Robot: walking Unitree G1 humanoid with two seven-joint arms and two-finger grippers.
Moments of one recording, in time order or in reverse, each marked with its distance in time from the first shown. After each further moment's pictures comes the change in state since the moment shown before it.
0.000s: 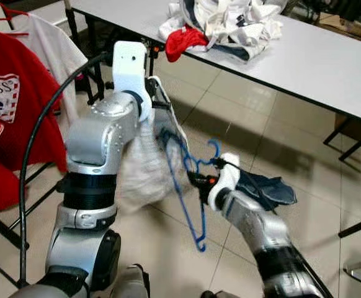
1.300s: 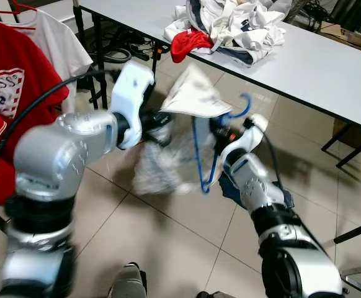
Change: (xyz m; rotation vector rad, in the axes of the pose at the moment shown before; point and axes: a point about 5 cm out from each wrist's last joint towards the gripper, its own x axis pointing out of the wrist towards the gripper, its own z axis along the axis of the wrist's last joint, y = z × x) left arm -0.049 -0.004 0.000 0.065 0.123 -0.502; right arm 0.007 0.002 0.100 -0.007 -0.541 0.009
